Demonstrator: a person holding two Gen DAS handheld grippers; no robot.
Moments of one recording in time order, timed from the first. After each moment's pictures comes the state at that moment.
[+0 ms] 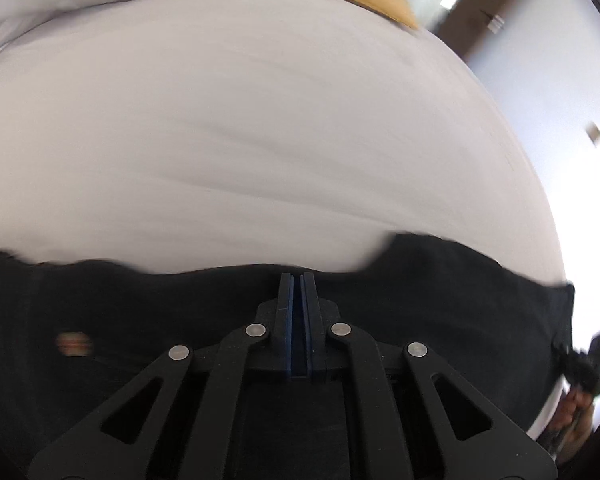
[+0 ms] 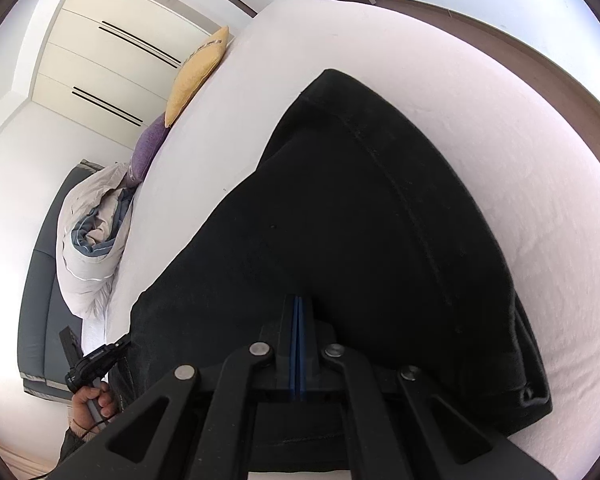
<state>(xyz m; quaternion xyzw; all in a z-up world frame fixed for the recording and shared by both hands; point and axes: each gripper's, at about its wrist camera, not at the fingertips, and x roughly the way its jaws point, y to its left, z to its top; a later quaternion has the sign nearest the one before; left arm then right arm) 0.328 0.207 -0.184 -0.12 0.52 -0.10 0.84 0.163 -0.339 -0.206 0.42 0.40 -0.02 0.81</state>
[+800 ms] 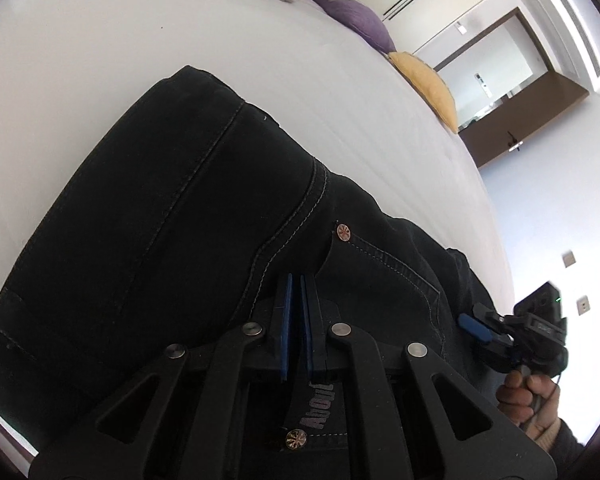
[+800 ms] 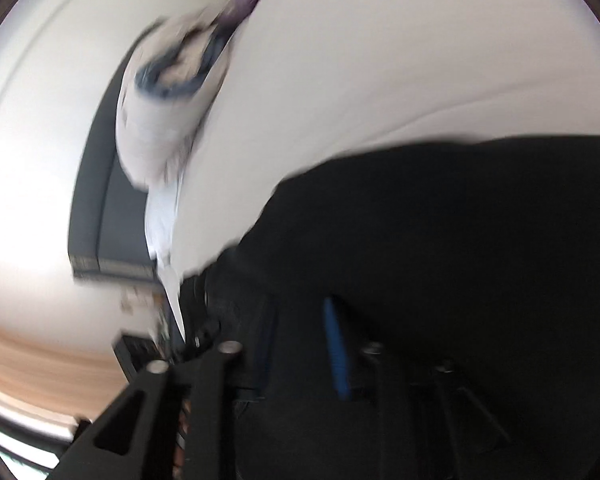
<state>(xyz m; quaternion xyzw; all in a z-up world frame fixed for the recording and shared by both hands) 0.241 0.317 -0.217 -0.31 0.45 -0.07 0.83 0.361 -0.077 -0.238 0.42 0.51 0.24 0.71</state>
